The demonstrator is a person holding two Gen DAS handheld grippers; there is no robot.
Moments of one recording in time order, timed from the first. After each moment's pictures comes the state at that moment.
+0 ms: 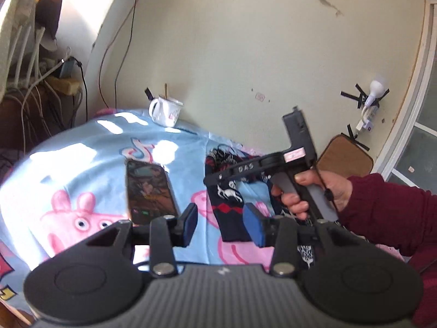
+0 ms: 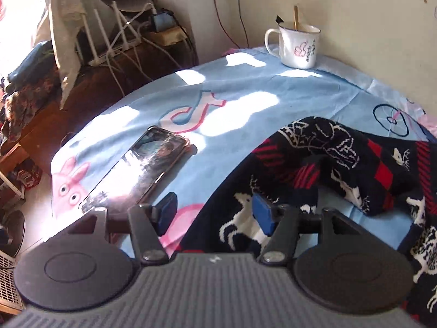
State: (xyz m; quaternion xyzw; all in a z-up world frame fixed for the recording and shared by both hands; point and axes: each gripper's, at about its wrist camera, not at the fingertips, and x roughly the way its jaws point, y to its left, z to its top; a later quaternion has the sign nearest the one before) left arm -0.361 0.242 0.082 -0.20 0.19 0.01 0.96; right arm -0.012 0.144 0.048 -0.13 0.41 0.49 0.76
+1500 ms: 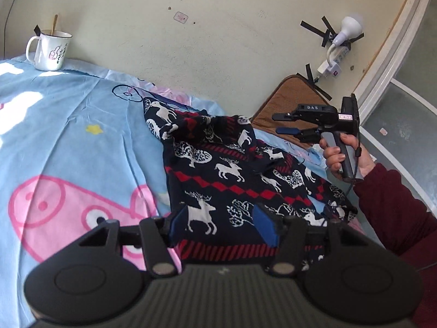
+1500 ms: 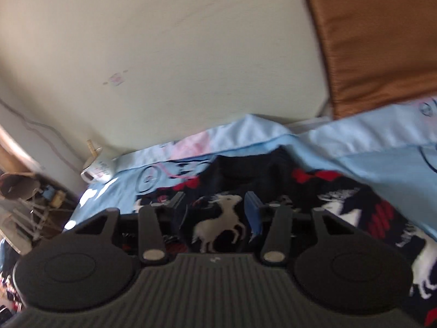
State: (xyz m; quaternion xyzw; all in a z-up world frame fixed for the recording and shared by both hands) left arm -0.150 0.109 0.050 -0.21 0.31 -0.15 0.92; right arm 0.168 -0.217 0.080 0.18 0.41 0.27 0.85
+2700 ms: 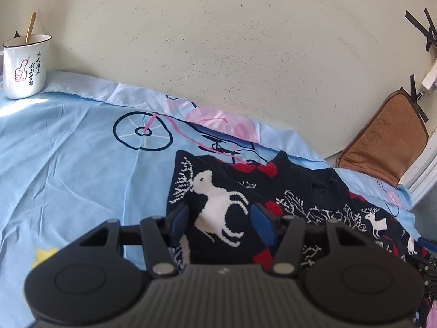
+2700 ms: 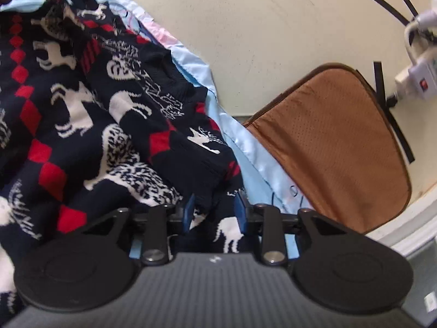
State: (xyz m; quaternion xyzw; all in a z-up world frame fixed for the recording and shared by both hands) left arm 0.087 0.102 0.008 -0.18 0.34 -0.02 0.92; right arm 0.075 -0.270 0.019 -0.38 0.23 0.22 0.87
